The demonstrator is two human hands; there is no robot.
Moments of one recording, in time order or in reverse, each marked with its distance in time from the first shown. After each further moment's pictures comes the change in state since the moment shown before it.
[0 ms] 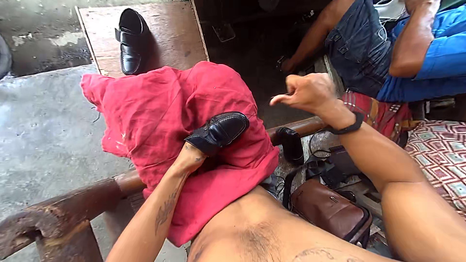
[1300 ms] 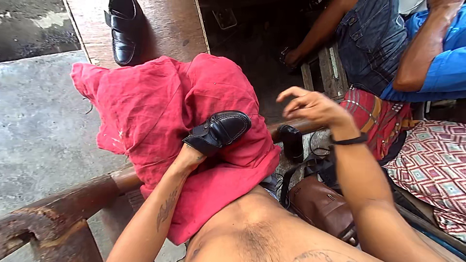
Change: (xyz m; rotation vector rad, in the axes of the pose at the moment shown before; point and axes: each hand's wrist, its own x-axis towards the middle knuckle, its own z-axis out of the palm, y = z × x) left_hand 0.005 -0.005 -0.001 -0.049 0.053 -0.047; right_hand -0.017 0.033 0.039 0.878 -0.239 -0.260
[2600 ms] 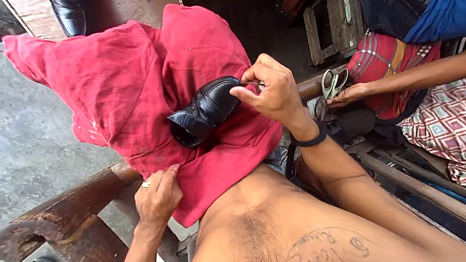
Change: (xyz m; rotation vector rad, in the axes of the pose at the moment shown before) left_hand -0.125 -0.036 -0.059 1.333 0.298 0.626; right_hand 0.041 -0.071 0.118 -0.322 0.622 -0.050
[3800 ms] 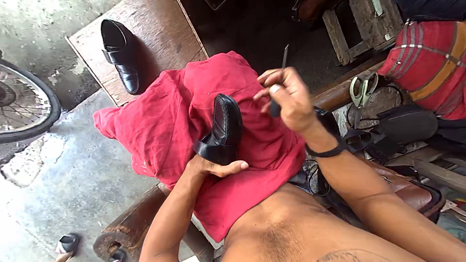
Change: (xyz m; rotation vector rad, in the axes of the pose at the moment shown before) left_hand 0.175 -0.002 0.060 -1.018 -0.488 0.332; right_hand 0.021 0.030 0.011 0.813 0.130 0.291
